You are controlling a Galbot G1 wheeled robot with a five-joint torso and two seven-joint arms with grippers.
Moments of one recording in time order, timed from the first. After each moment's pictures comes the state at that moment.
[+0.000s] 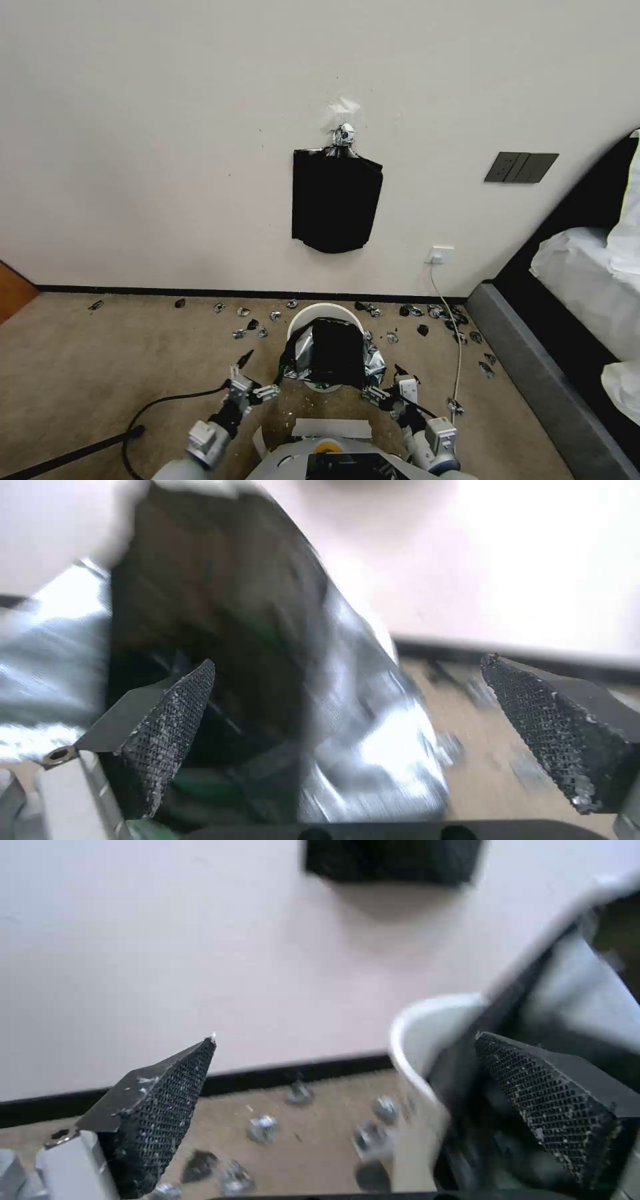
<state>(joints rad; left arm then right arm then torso) 1.92 -0.94 -0.44 -2.12 -0.42 -0.37 -0.15 -1.89 0.98 0.25 2.29 0.31 0.07 0.24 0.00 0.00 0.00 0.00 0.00</state>
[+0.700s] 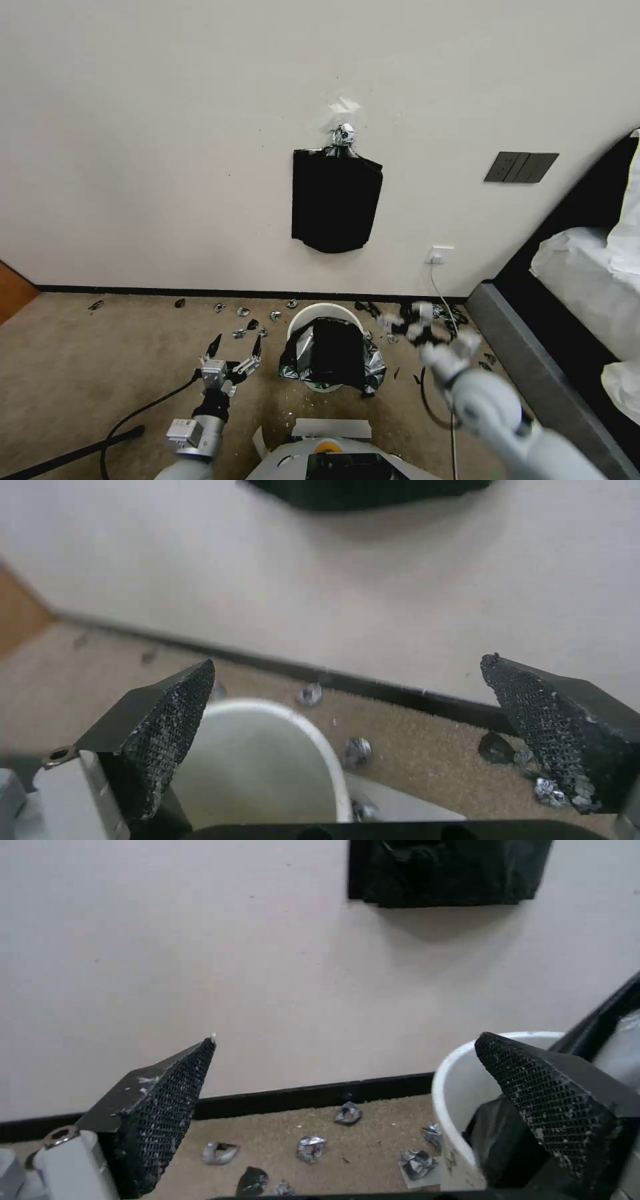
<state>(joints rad) 1.90 -1.12 -0.46 -2.25 -0.21 -0.14 -0.21 -1.15 0.77 0.31 2.02 0.94 -0.45 -0.09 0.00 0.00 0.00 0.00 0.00</state>
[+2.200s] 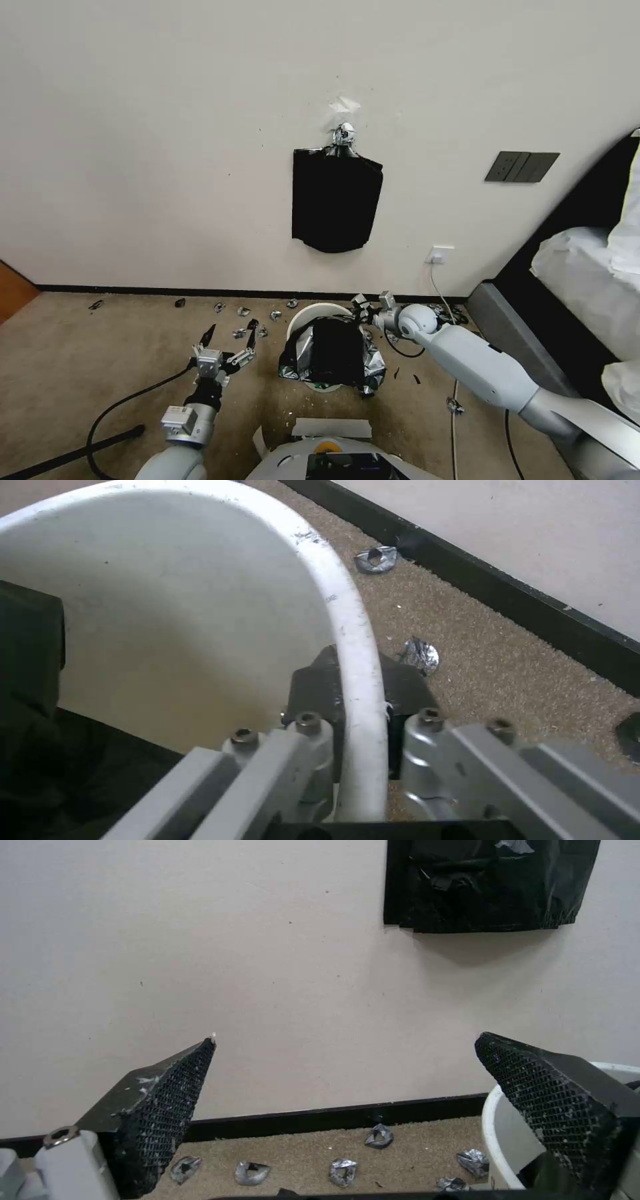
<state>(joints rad) 1.91 -1.14 -0.55 -2.26 -0.25 -0.15 -0.18 -0.62 0.84 -0.33 1.50 0.80 -0.40 -0.36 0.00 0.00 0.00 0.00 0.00</state>
